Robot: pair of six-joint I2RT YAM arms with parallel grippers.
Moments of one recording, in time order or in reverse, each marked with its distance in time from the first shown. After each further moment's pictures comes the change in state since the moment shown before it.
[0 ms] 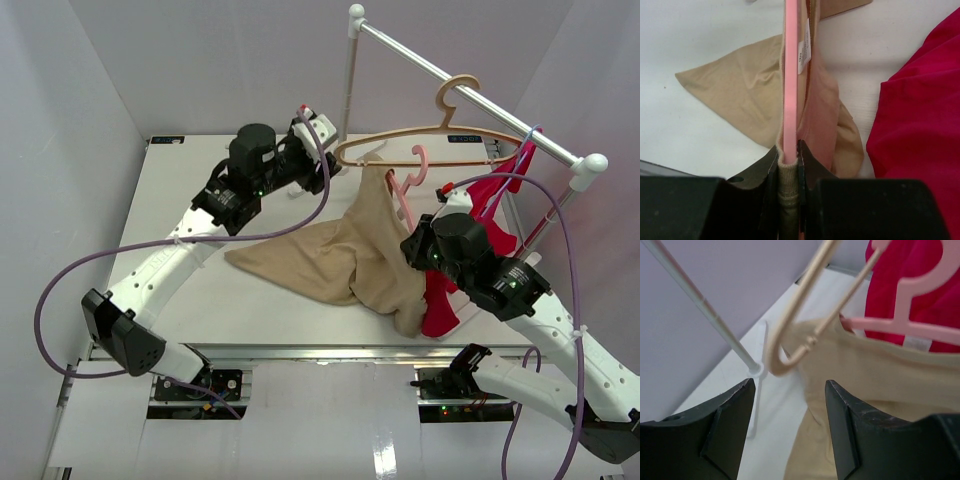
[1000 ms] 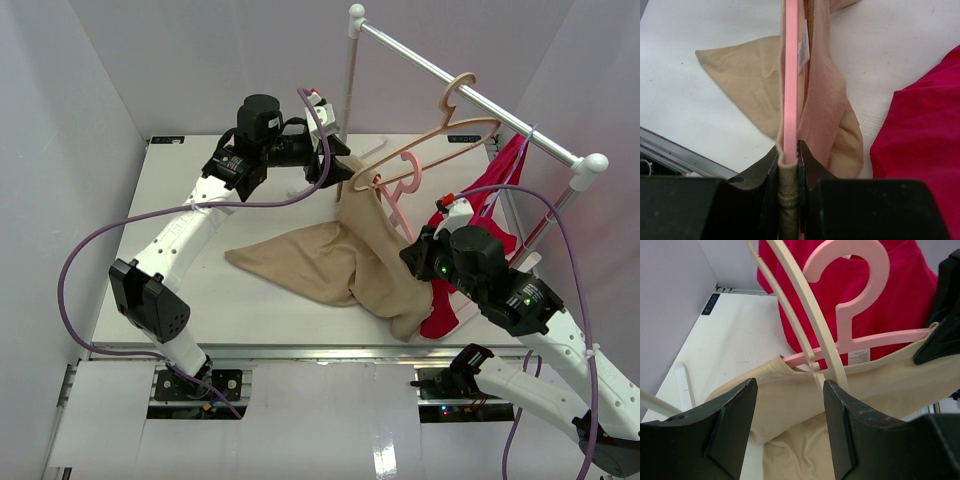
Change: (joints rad) left arm 0.112 0.225 0.251 -0.108 0.619 -0.006; right arm 0.000 -0.117 -0.071 0.047 -0.123 -0.136
